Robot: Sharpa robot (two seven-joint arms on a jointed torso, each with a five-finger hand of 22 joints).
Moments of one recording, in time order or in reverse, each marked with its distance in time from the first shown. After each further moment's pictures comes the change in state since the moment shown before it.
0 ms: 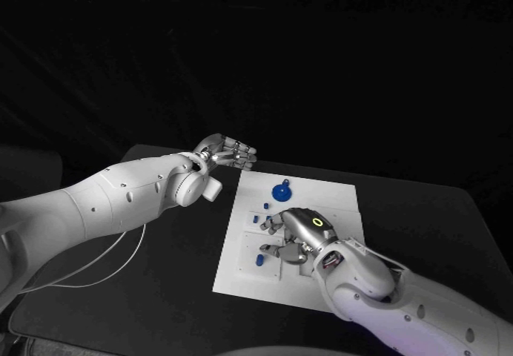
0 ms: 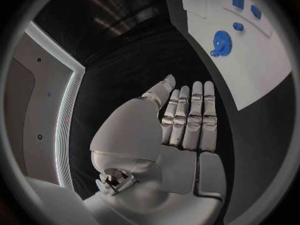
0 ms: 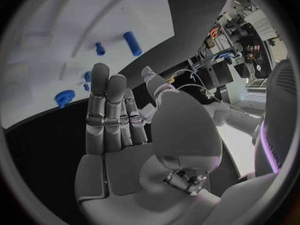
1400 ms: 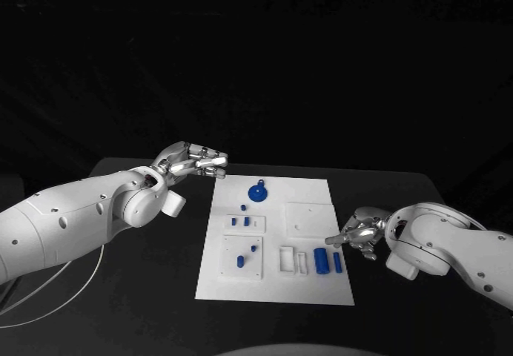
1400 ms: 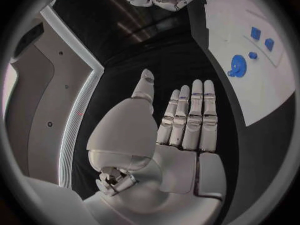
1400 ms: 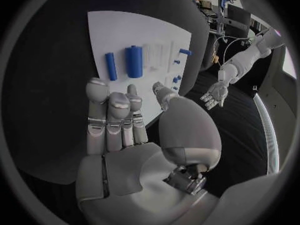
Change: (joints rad) left arm -0.023 -0.145 -0.001 0.148 0.038 0.138 0.142; left_hand -0.092 -0.023 -0.372 0.127 -0.051 -0.008 -0.001 0.000 0.002 0.015 0.001 -0.003 0.000 0.034 -0.002 0.000 0.002 0.000 0.058 0.000 -0.014 -0.150; right arm 0.020 -0.366 0.150 0.012 0.779 0.436 -0.351; right_hand -0.198 0.038 0.006 0.143 0.000 0.063 -0.040 -0.007 0.138 0.100 -0.090 0.793 1.060 0.009 -0.063 0.254 0.370 -0.087 -0.001 -0.084 0.322 0.238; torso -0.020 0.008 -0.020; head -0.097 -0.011
